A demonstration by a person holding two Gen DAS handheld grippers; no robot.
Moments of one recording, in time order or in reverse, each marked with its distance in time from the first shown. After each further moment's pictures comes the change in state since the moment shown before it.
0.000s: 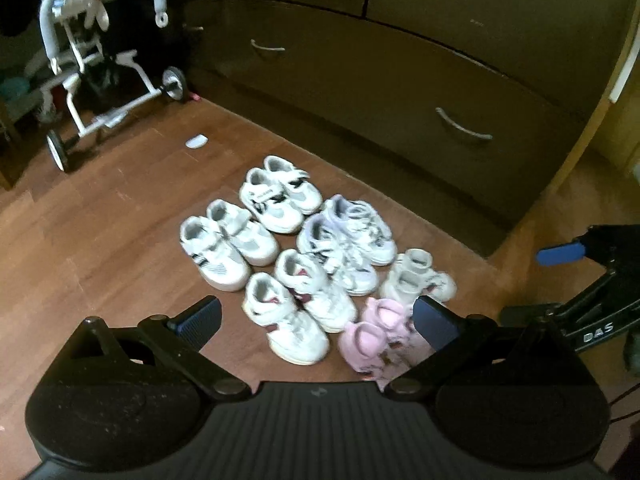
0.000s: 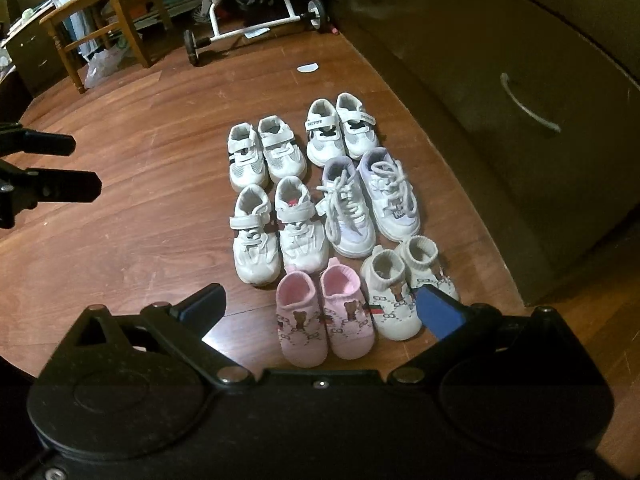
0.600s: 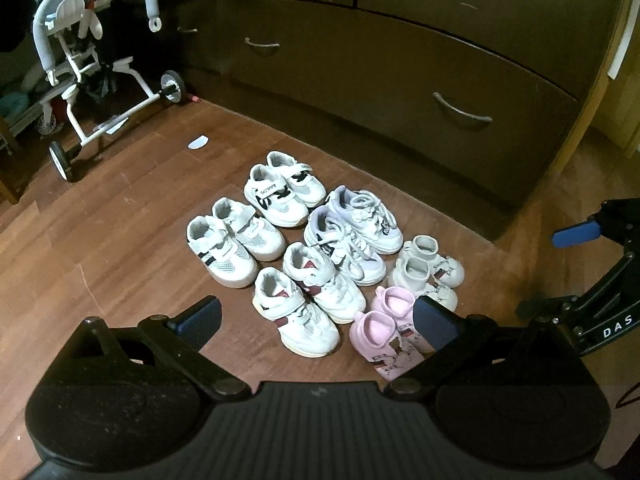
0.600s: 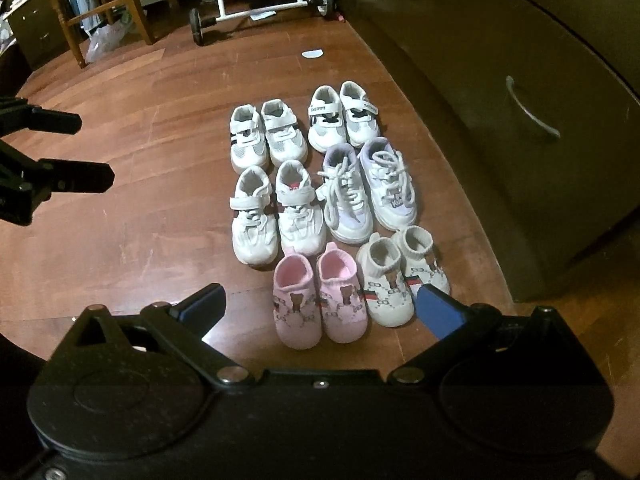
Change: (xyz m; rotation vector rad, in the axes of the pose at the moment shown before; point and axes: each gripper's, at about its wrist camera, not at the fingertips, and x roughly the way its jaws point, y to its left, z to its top) left arm 0.000 -0.008 -0.005 0.070 0.014 0.050; right arm -0.007 0.013 -0.004 -0.032 0.060 -0.036
